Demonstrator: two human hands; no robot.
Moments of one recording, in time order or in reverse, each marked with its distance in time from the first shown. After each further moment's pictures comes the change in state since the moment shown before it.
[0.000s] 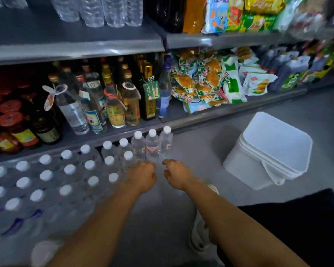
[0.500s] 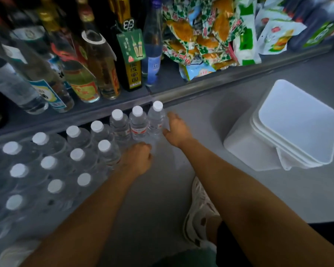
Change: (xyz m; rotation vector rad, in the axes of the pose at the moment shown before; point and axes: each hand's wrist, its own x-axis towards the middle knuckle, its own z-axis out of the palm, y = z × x) left_hand 0.103 -0.009 0.059 -0.070 -0.102 -0.003; right_hand 0.138 0.075 0.007 0.152 0.098 0.199
